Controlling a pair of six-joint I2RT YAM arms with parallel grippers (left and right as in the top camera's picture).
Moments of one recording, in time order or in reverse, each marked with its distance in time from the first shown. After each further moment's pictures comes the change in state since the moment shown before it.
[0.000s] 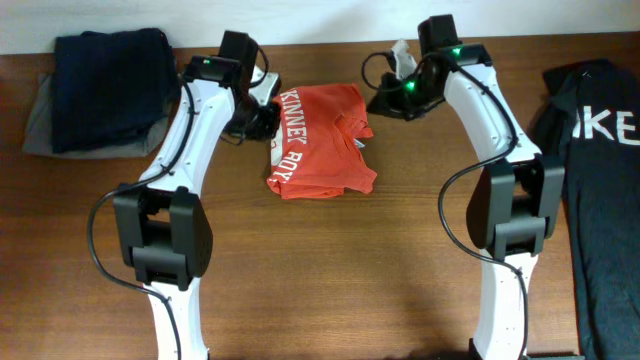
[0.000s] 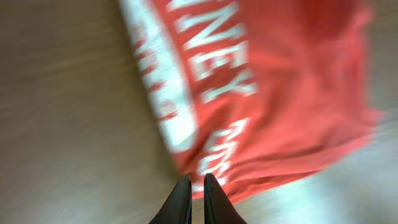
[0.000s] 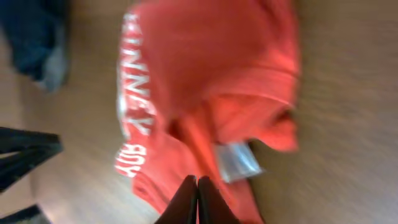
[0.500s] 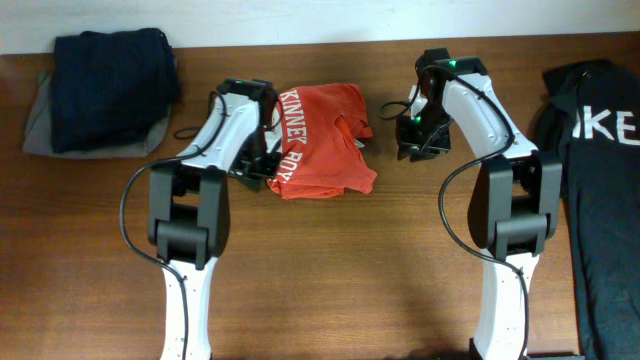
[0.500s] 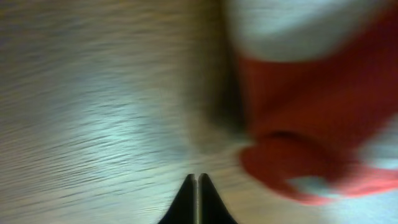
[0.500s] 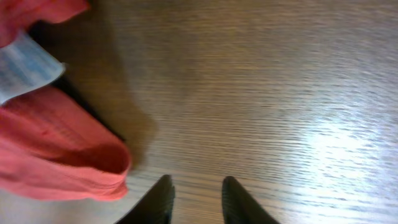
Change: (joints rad) left arm -0.028 0.180 -0.056 -0.246 -0.242 0.008; right arm -0.018 0.000 -0.115 -0.298 0.407 0.000
